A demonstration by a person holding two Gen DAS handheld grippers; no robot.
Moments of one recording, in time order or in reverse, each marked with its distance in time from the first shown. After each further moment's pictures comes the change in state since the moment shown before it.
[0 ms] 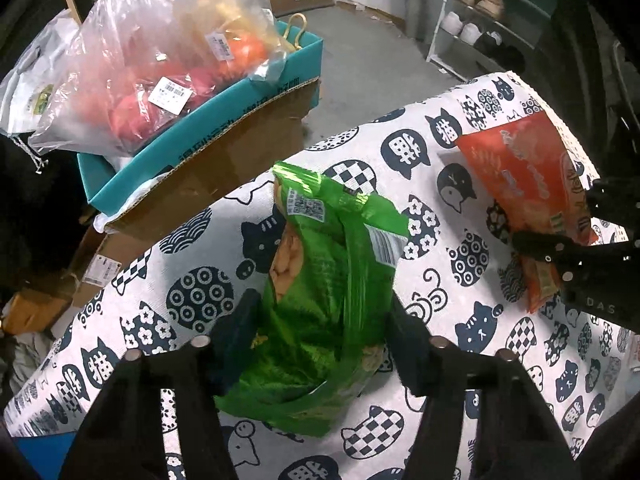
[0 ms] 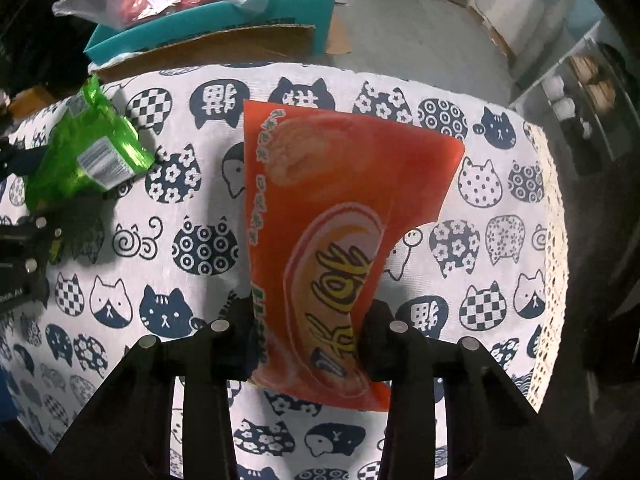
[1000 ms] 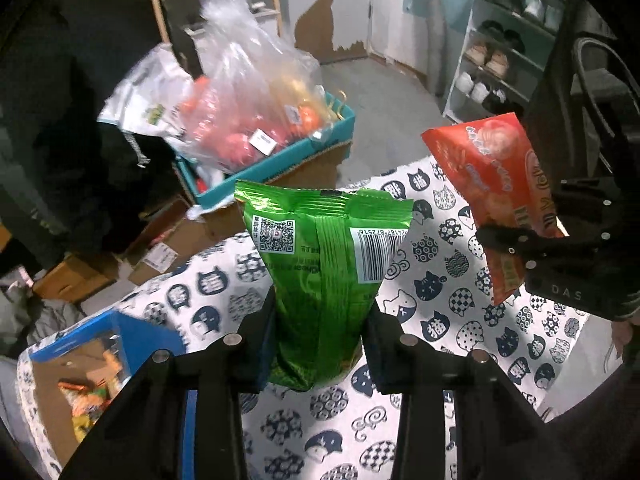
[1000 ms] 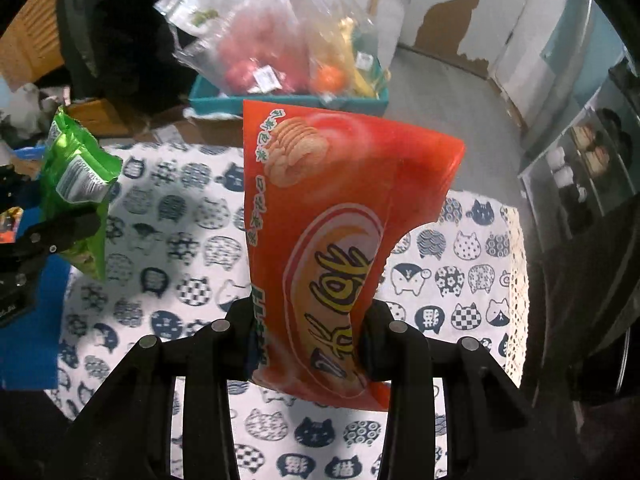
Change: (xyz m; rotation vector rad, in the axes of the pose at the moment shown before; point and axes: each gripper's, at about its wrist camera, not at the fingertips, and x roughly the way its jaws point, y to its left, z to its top) left arm -0.164 0.015 -0.057 -0.112 -0.169 0.074; right arm -0.126 0.056 -0.009 -0.110 -0.227 0.069
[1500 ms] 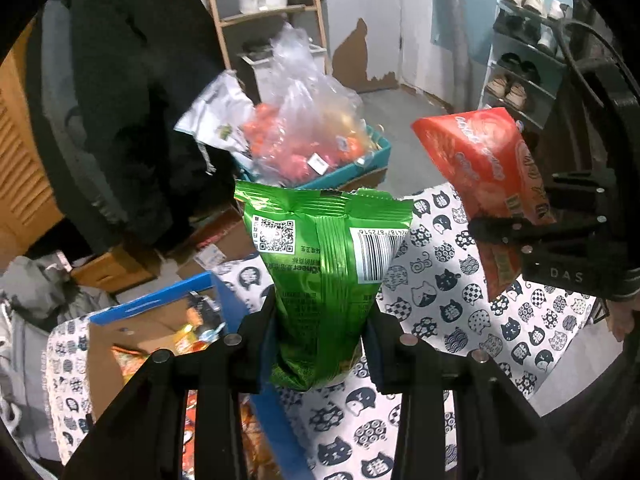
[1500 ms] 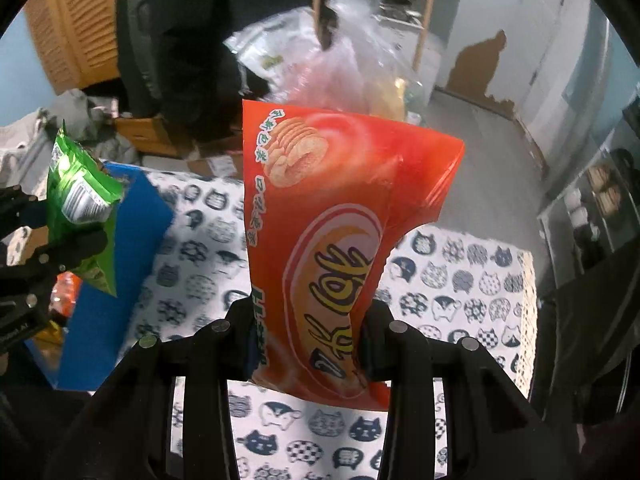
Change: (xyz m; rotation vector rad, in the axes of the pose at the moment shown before) left arm -0.091 0.030 -0.040 -0.057 -0.105 0.103; right arm -0.067 0.059 0.012 -0.077 -0.118 0.092
